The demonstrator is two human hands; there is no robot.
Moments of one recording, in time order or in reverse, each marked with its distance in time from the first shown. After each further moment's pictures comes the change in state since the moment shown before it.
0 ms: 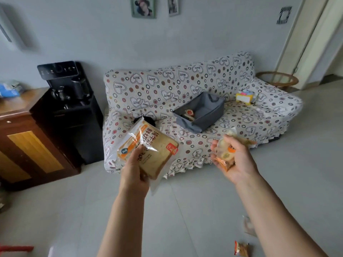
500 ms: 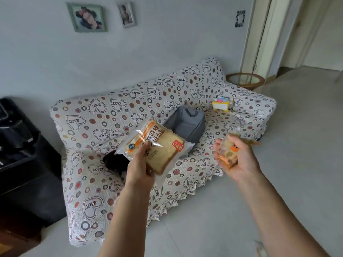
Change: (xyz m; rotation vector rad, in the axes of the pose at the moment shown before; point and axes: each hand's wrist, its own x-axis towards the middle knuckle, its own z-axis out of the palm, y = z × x) left_hand 0.247 0.035 0.195 0.197 -0.224 -0.148; right_hand 0.229 -0.085 0.062 0.157 0.185 -0.132
